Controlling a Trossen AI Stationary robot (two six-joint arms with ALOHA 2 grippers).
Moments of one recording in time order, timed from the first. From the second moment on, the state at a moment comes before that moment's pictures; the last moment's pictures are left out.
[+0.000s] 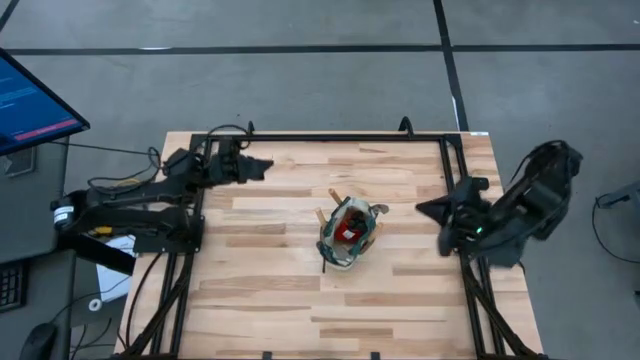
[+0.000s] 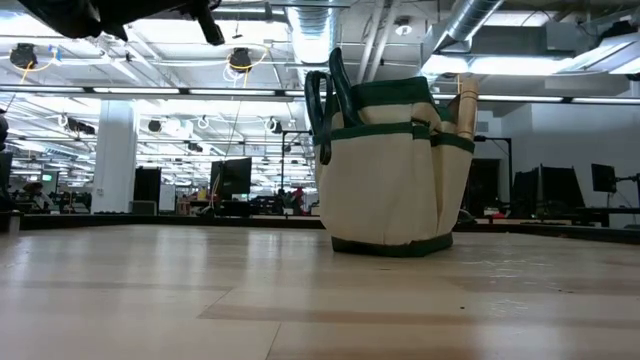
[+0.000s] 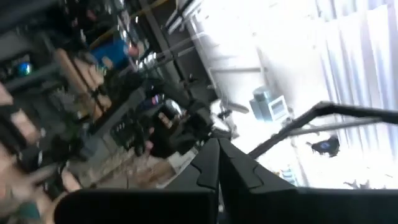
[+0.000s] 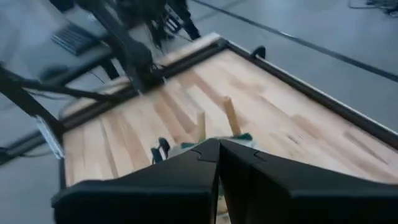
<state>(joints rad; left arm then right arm) 0.32 0.71 0.50 0.85 0.30 -1.25 0.81 1.16 1.52 -1.30 1.01 1.11</state>
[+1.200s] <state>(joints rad) 0.04 0.32 0.52 -0.02 -0.26 -0.65 0.01 0.21 0.23 0.20 -0.09 0.47</state>
